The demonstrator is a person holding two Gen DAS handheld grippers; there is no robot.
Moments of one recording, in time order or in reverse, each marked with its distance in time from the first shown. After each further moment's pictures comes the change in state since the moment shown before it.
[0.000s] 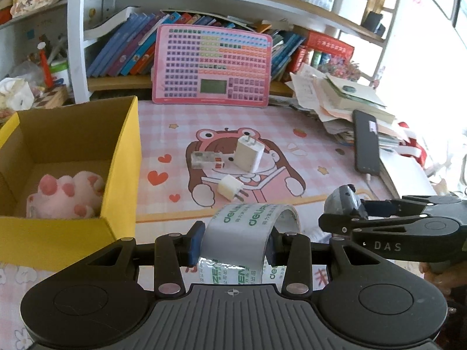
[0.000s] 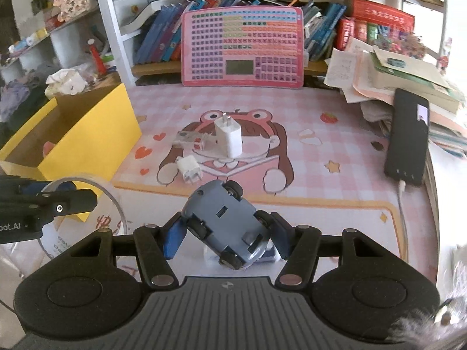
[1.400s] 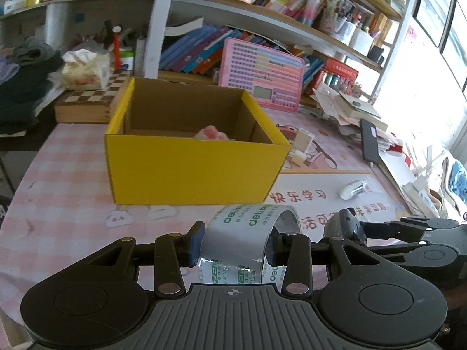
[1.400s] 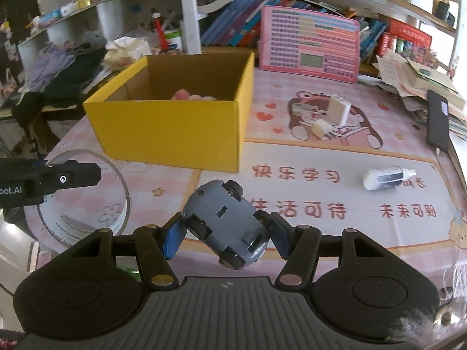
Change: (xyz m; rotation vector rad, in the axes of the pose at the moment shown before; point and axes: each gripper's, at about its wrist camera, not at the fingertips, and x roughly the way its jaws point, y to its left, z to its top) left arm -0.142 0.190 -0.081 -0.042 -0.036 -0.065; right arm -0.041 0.247 -0.070 -0.034 0.004 -0.051
